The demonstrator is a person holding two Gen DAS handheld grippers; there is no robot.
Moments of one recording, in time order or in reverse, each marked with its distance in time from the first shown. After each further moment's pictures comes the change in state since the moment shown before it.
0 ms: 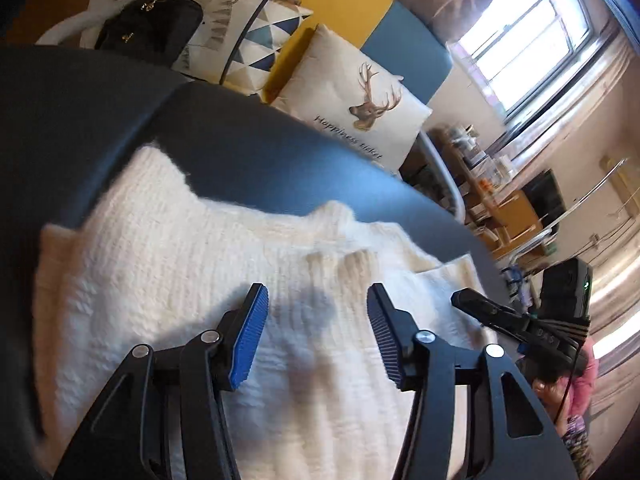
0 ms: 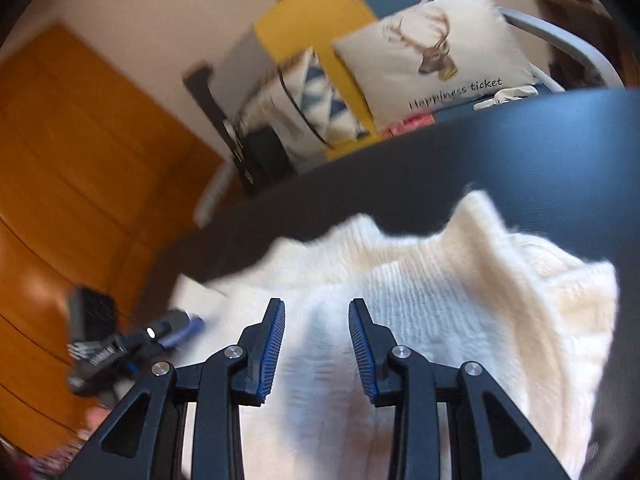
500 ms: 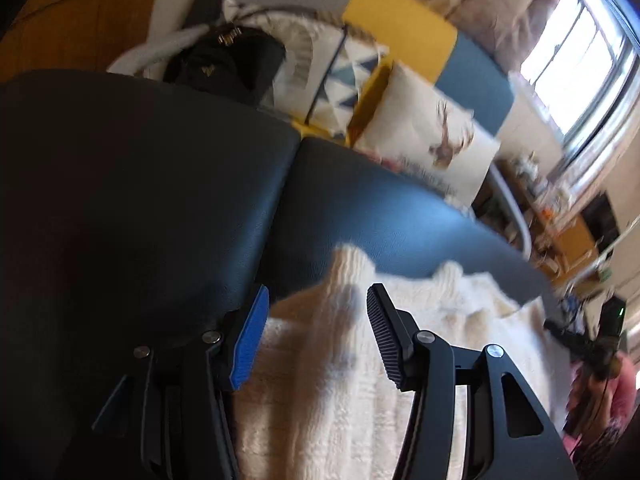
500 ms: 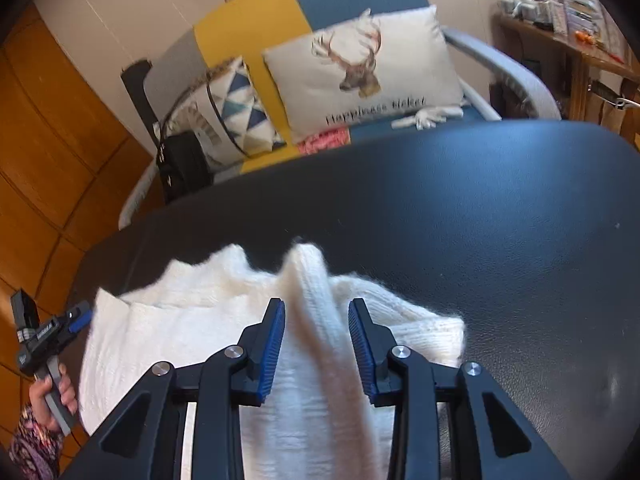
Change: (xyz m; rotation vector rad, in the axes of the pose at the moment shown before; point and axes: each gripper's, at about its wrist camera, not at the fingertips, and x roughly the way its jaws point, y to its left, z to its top) left arm -0.047 0.071 0.025 -0.022 -0.055 0.248; right arm -0.055 -0.069 0.038 0.034 0.002 -0.229
